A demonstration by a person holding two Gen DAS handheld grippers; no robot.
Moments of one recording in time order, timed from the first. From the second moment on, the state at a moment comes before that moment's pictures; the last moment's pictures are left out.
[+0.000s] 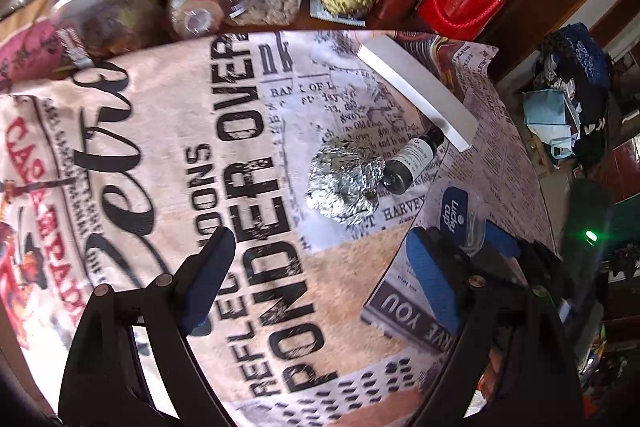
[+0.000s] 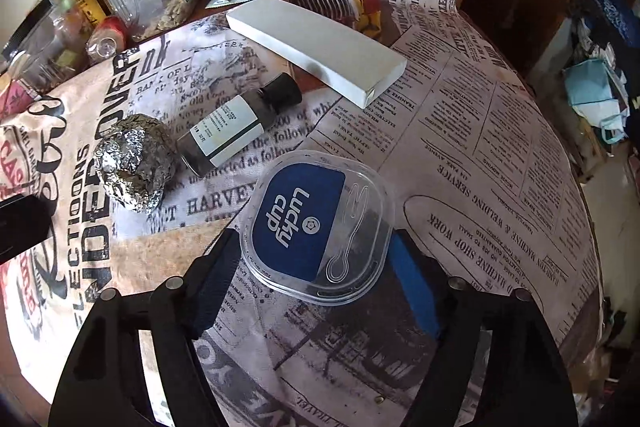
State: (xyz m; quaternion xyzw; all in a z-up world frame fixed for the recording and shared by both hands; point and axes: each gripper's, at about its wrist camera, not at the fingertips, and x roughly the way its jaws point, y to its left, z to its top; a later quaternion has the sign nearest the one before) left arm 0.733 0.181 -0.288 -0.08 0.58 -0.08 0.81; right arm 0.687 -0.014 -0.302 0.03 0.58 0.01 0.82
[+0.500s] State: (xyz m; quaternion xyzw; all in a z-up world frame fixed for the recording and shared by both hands) left arm 0.774 0.154 -0.328 -0.06 0.61 -0.07 0.79; right arm 0.673 -0.077 -0.233 0.05 0.54 0.02 0.84
